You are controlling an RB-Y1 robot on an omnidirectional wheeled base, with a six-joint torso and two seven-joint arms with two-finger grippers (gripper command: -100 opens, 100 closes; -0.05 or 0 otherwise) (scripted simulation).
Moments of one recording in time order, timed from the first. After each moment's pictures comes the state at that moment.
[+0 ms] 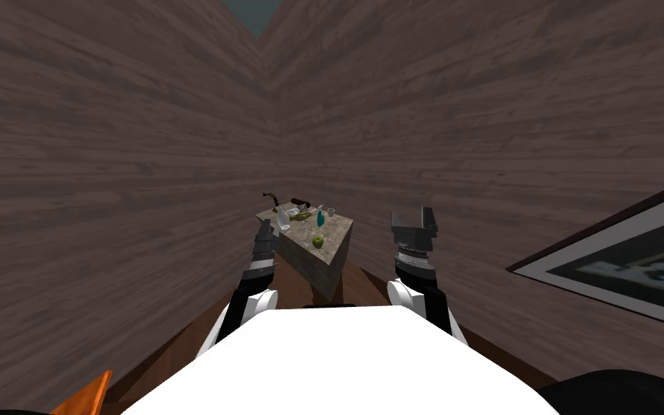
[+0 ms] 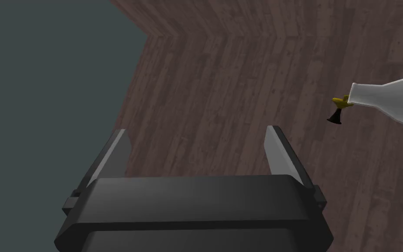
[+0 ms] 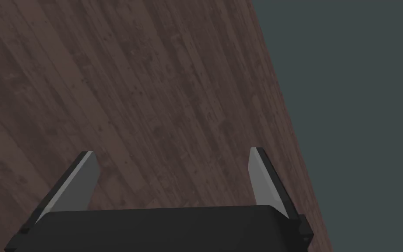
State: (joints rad) left arm 0.51 0.02 -0.04 -2.24 0.06 -0.38 -0.16; right arm 0.48 0.02 0.00 -2.40 -0.02 -0.52 -0.11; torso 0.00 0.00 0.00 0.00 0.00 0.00
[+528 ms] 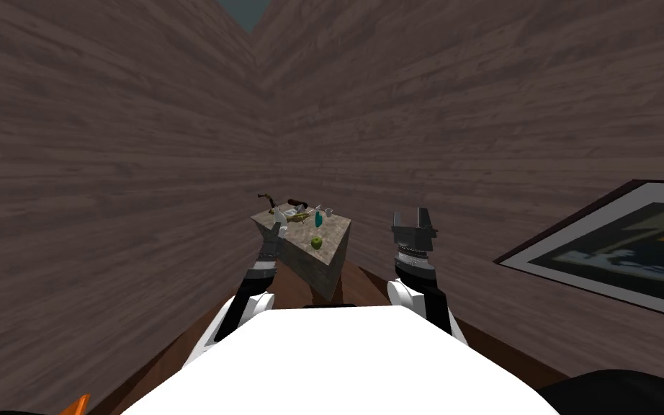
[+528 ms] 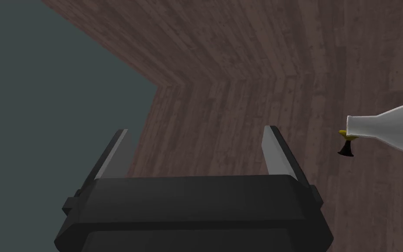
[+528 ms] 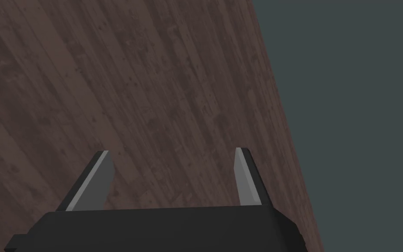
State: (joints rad) left arm 0.50 0.16 -0.07 -2.18 0.02 -0.39 -0.19; right arm 0.48 0.02 0.00 -2.40 -0.02 -0.52 -0.11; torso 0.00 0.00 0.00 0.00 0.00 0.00
